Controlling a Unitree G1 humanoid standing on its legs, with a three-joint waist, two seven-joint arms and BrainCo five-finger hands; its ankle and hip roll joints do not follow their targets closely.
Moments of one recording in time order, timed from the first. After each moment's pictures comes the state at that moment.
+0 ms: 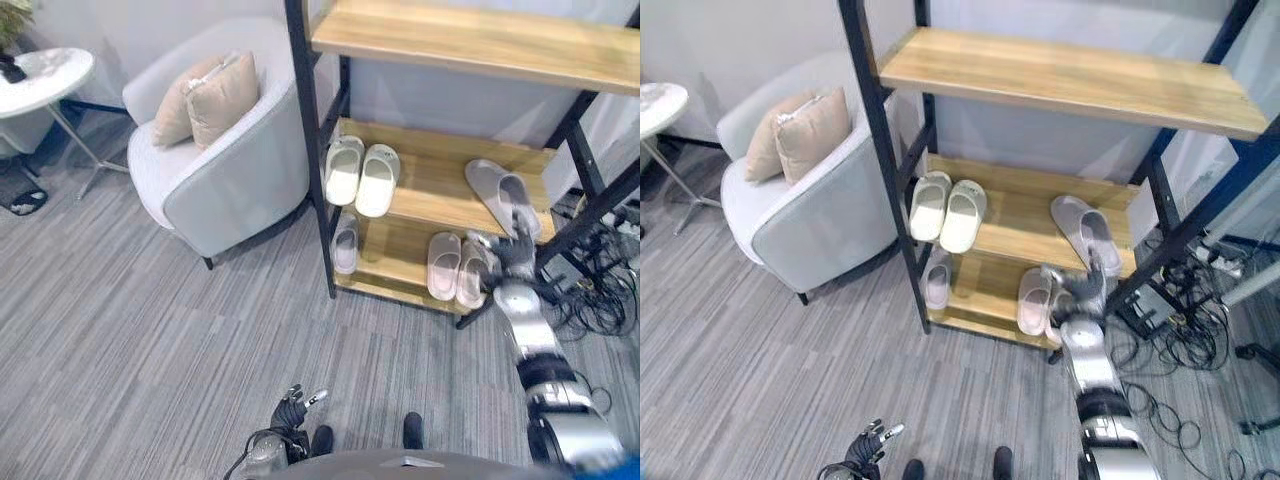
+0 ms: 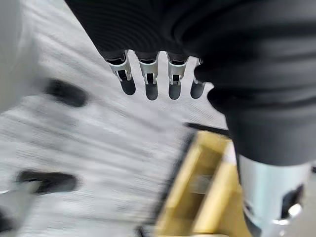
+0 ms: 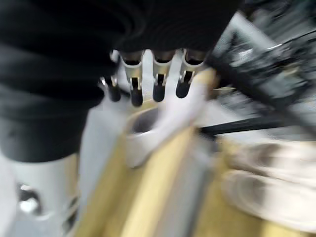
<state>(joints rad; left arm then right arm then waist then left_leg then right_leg) 0.07 0.02 -0.08 1.16 -0.21 -0.29 -0.03 -0.14 -0.21 -0.16 0.52 0.00 -0.03 -0.33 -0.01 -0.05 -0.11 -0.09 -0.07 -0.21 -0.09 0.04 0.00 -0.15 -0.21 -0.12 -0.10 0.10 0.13</state>
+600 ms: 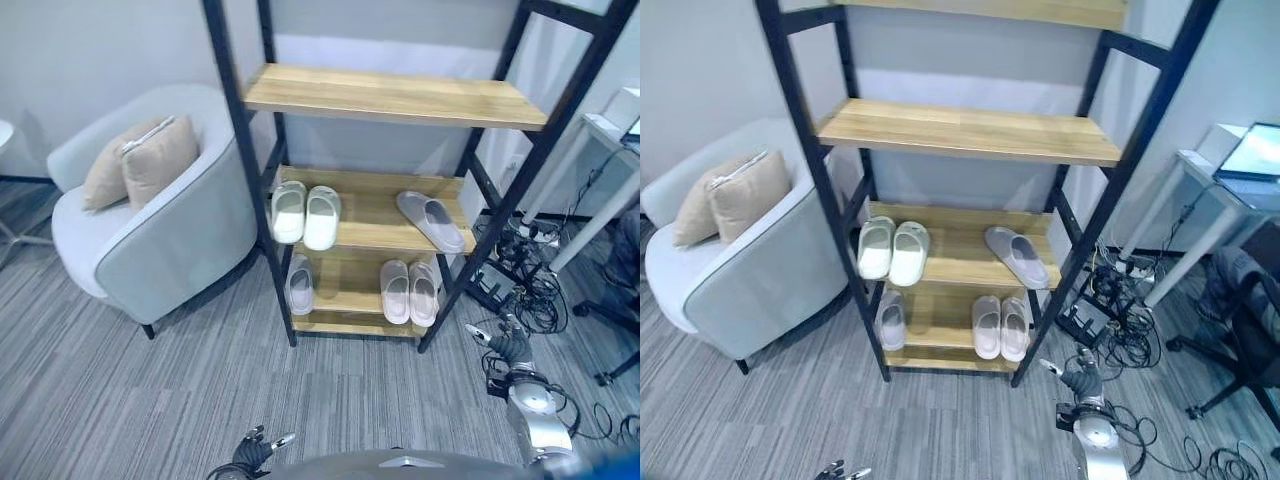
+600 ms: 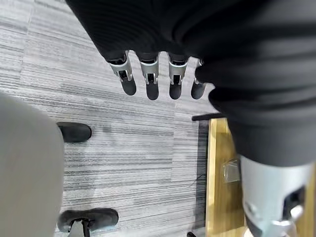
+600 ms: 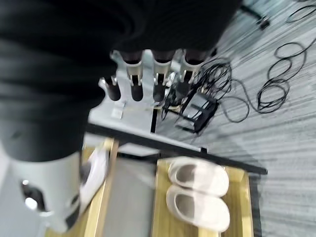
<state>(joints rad) 0.06 0.08 -0.04 1.33 -0.13 -0.24 0.03 0.08 -0.22 -0.15 0.47 0.02 -0.04 -0.15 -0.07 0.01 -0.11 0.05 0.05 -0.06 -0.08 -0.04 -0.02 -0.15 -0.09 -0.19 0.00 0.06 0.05</state>
